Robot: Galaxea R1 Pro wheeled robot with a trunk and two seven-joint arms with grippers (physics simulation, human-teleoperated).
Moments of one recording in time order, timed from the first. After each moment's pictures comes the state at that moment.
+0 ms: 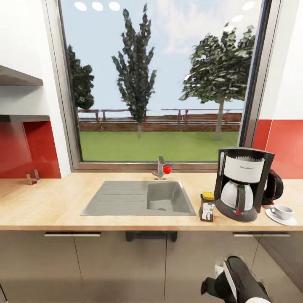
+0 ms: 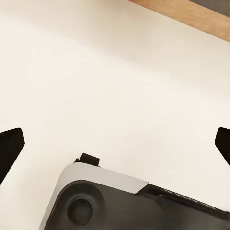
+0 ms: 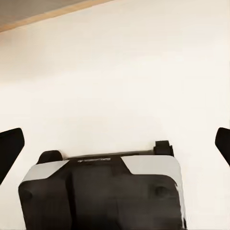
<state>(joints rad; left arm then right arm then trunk) 0.01 0.00 -0.28 -0.12 0.64 -0.38 0.01 -0.46 0.01 -0.40 -0.67 0.30 1.04 0.27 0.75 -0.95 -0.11</state>
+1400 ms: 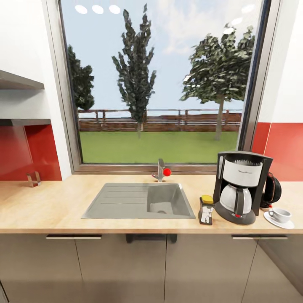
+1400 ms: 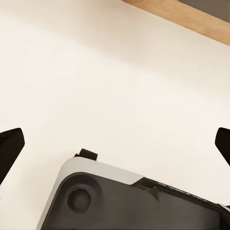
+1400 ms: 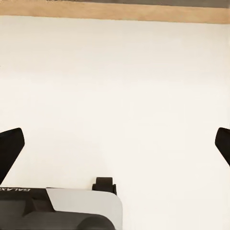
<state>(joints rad) 0.01 -0.01 -0.27 -0.12 0.64 -0.38 0.01 -0.30 -0.08 -0.39 0.03 0.42 -0.13 0.05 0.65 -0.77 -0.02</state>
